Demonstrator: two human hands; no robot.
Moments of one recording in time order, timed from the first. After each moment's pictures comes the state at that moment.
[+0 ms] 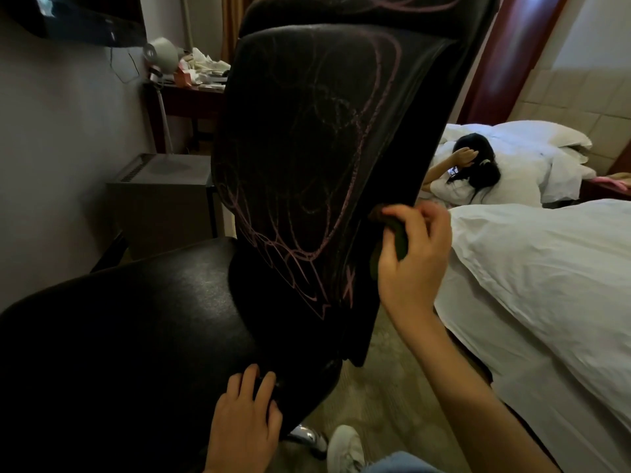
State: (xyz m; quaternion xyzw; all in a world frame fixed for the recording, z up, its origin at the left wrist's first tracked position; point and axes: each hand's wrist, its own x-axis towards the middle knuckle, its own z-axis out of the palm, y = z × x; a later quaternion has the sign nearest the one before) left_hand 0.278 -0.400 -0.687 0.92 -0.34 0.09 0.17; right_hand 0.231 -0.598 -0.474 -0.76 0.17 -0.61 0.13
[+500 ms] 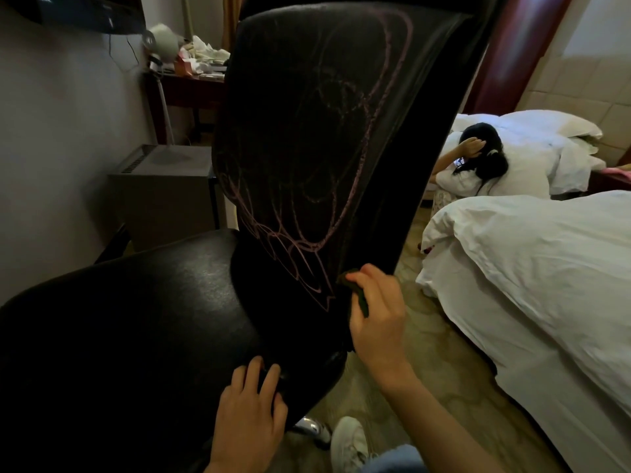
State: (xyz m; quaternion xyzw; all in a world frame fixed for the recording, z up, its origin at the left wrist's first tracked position) left_hand 0.276 -0.399 -0.682 0.92 -0.33 0.08 0.18; right_hand 0.235 -0.590 -0.583 -0.82 0.11 -0.54 0.12
